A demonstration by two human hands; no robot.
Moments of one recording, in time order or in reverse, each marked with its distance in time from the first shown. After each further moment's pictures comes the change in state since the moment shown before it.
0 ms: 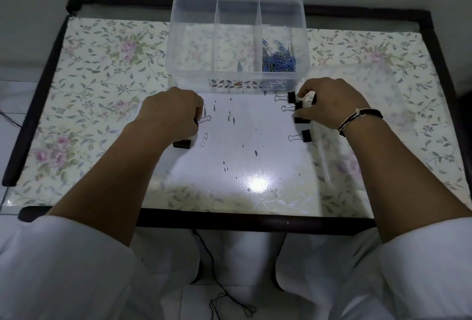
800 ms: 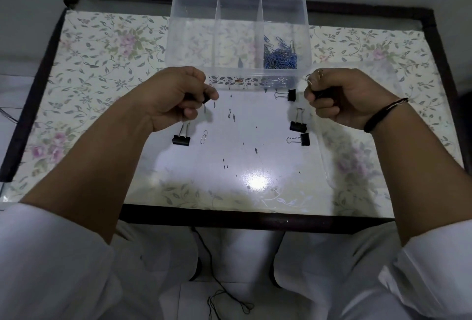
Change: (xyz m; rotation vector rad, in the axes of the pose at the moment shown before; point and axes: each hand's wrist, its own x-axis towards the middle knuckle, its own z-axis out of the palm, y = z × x) left_hand -0.001 -0.001 -0.028 -1.533 -0.320 -0.167; right_hand -0.011 0.004 -0.026 1.369 -0.397 0.122
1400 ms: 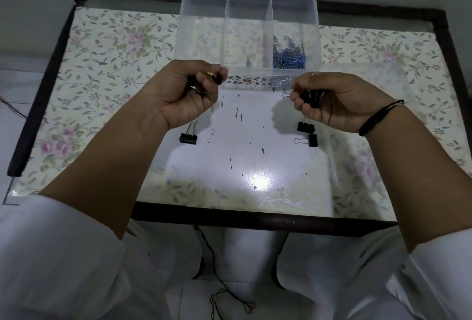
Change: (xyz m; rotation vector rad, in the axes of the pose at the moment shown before) left_hand -0.002 0.003 0.003 -0.696 -0.115 -0.073; right_hand 0.004 0.000 0.024 0.154 -0.093 0.068
